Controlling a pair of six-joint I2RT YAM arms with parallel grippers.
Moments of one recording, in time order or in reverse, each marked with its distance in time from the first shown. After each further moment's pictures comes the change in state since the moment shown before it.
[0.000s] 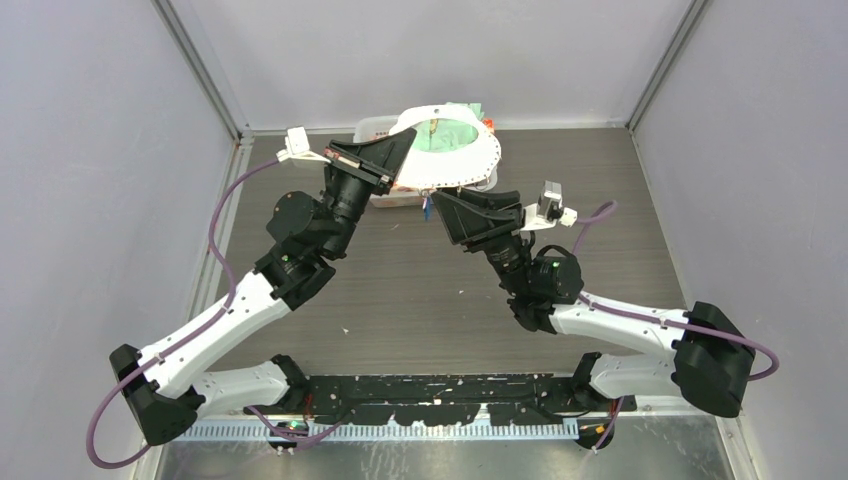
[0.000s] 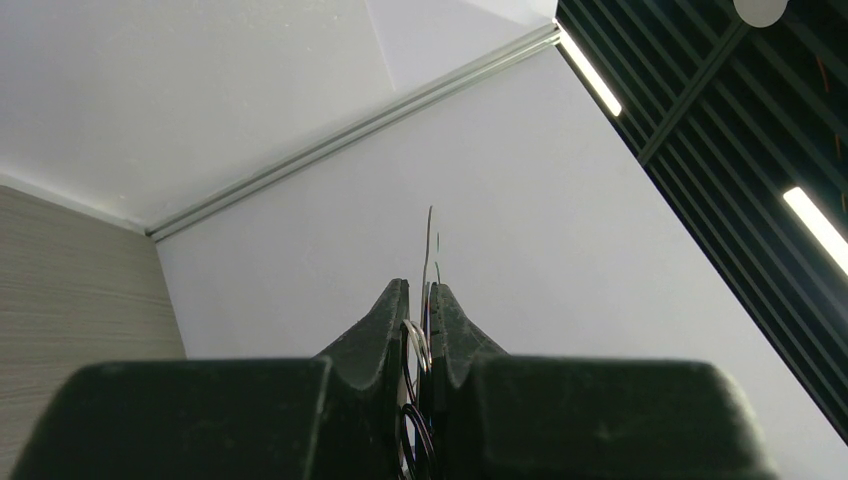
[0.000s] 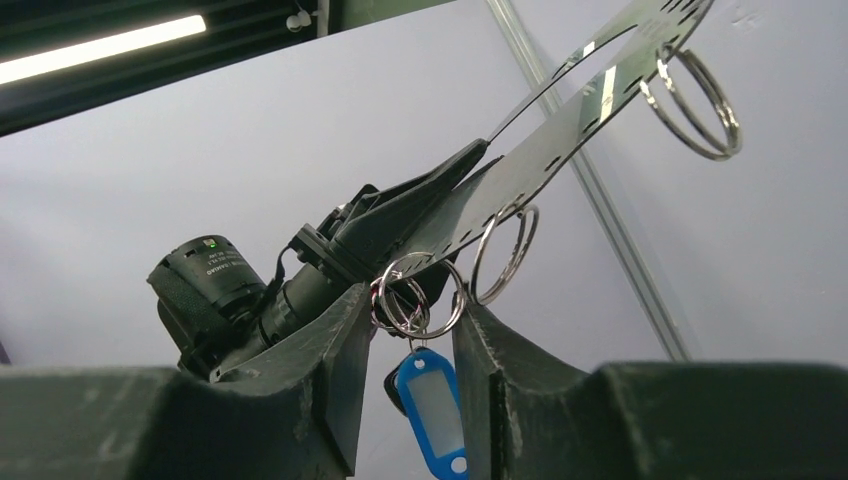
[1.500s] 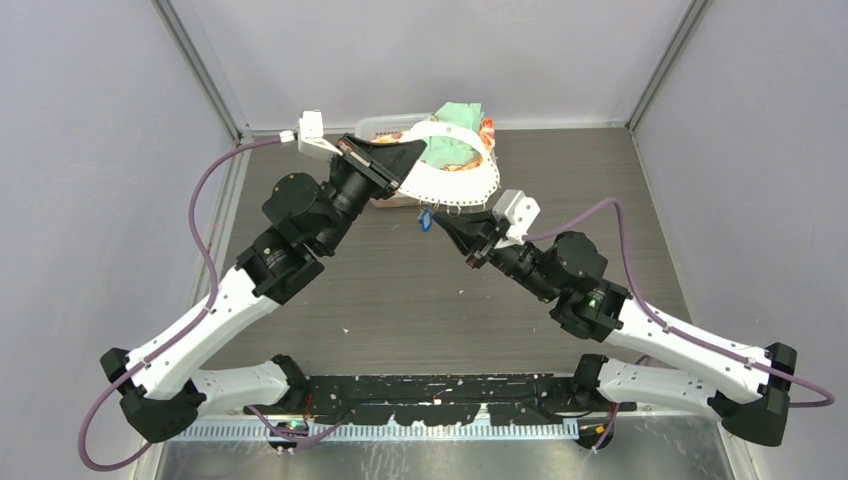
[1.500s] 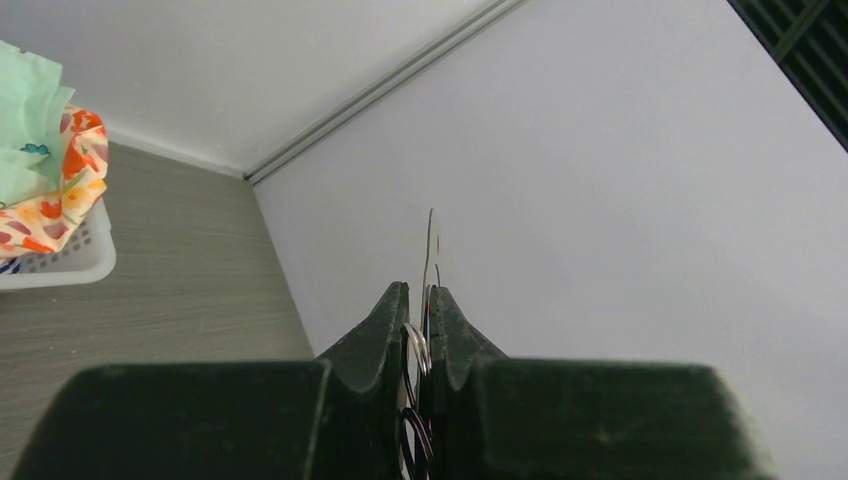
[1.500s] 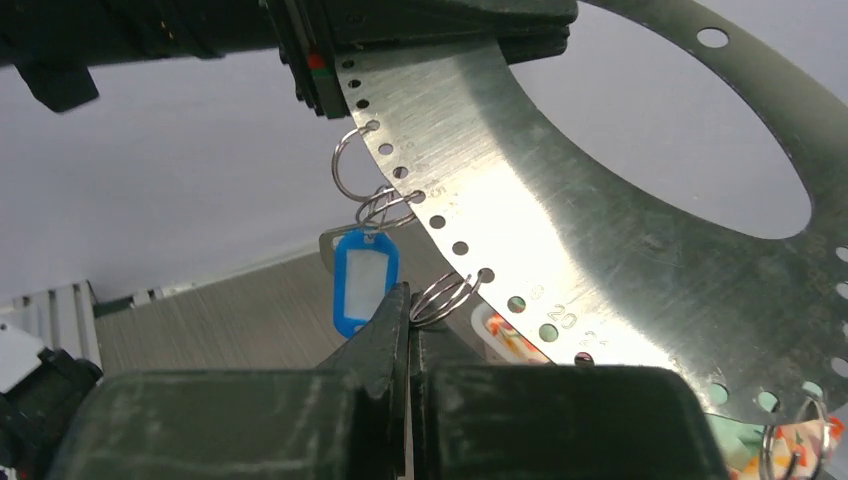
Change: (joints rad) left arm -0.008 0.013 0.177 -0.340 0.081 0.144; right arm 0.061 -0.288 0.207 -1.043 -0.067 -0.640
